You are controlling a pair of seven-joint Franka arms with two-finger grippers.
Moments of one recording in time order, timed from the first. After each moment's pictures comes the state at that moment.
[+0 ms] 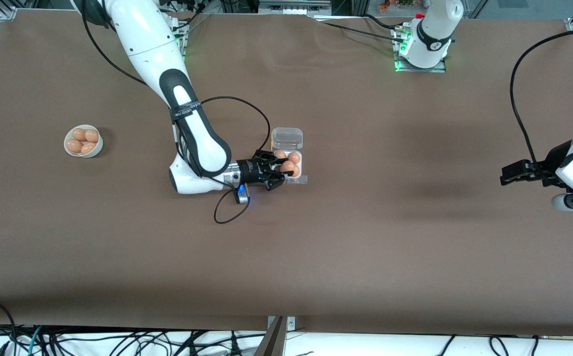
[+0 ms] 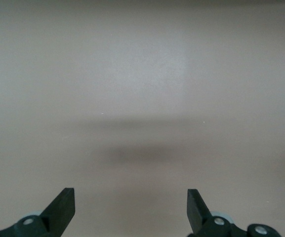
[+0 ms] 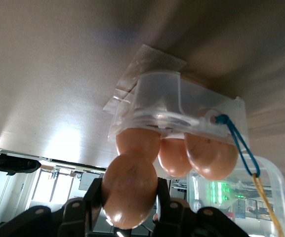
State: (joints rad) left arm 0.00 0.35 0.02 -1.32 -0.01 1.62 0.01; right arm 0.60 0.84 -0.12 -1.58 1.46 1.98 0.63
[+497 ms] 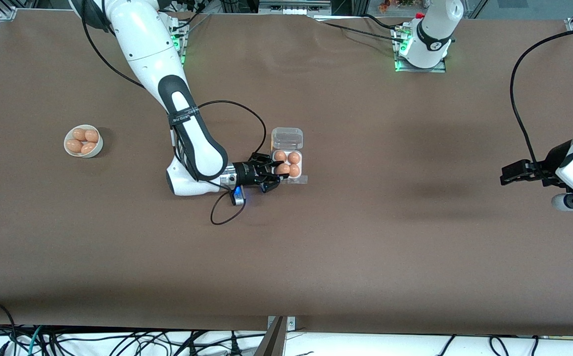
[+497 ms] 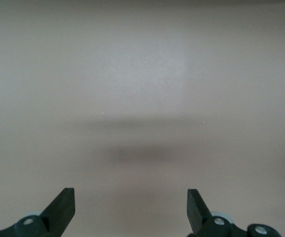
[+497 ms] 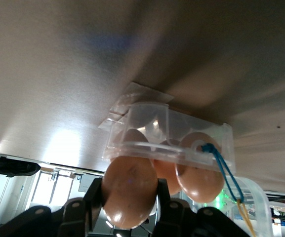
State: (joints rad) left arm 0.00 0.35 0.02 -1.32 -0.01 1.61 0.01; right arm 0.59 0.85 -0.13 -1.59 1.46 1.96 0.61
